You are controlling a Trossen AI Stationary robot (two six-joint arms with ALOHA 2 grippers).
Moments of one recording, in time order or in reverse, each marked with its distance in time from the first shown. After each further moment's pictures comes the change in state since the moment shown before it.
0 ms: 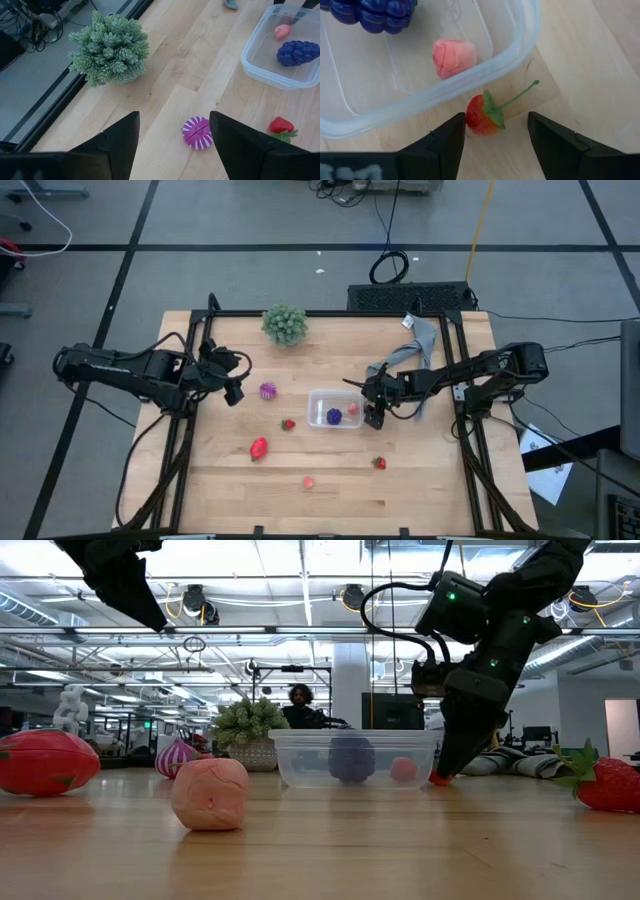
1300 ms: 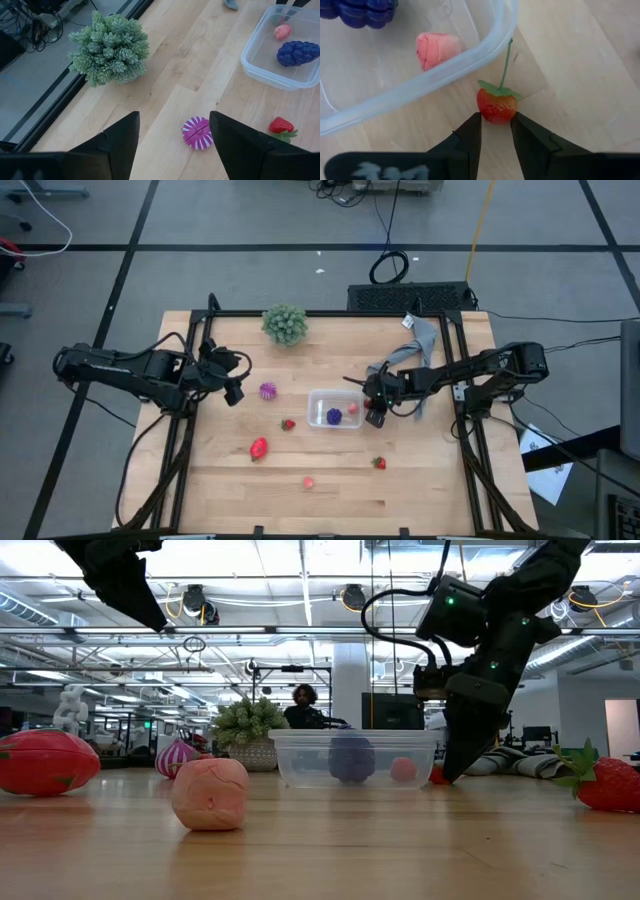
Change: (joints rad) left arm 0.000 0.000 0.000 0.000 0.000 -0.003; right arm -0.025 -0.002 0.000 -0.041 0.007 0.000
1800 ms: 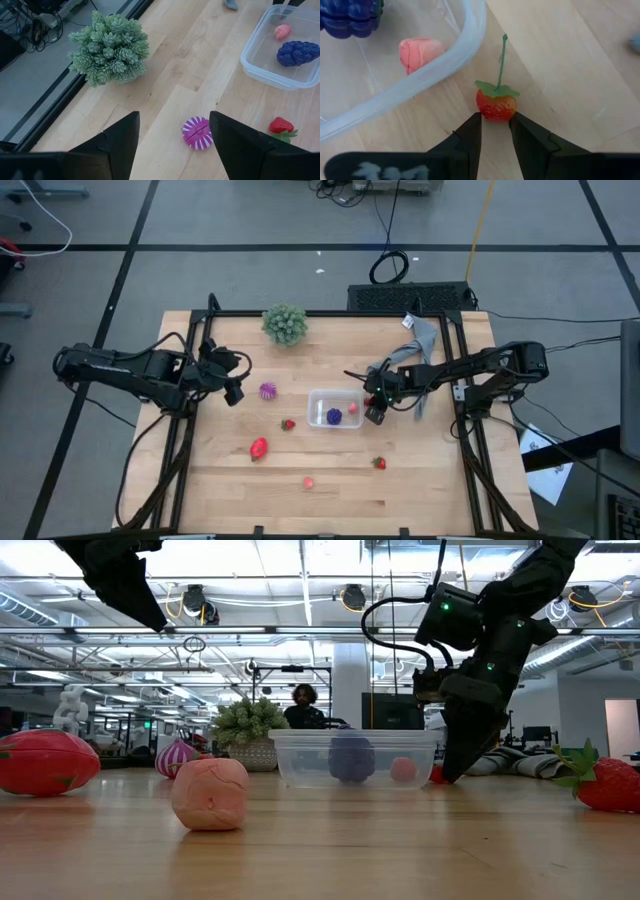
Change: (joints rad) left arm 0.000 0.000 0.000 0.000 0.000 0.000; right arm -0.044 -0.002 0.002 -0.065 0.000 -0.001
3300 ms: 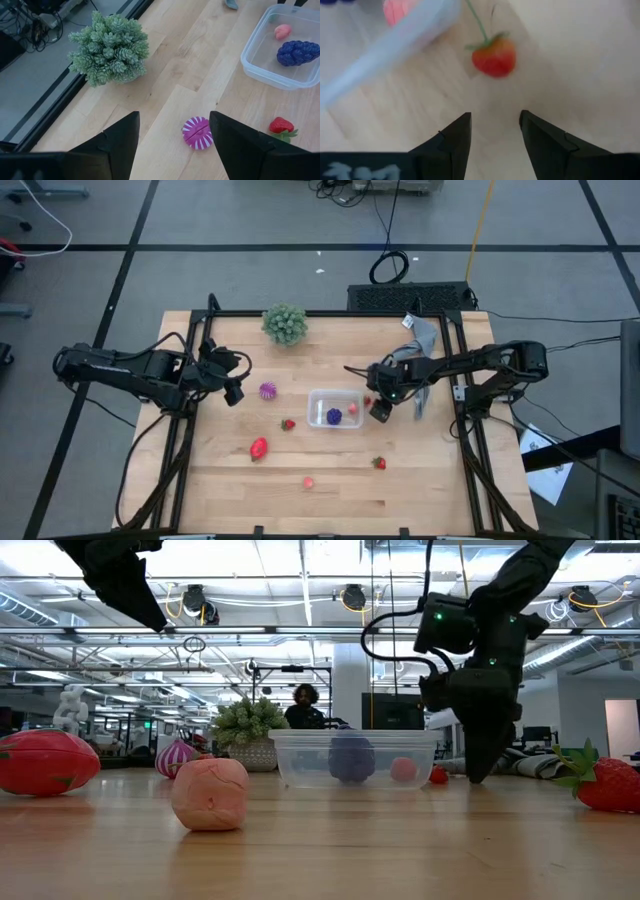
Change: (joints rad) left arm 0.000 0.000 0.000 0.000 0.000 0.004; right arm -0.041 0.002 -0.002 -0.224 -0.180 0.034
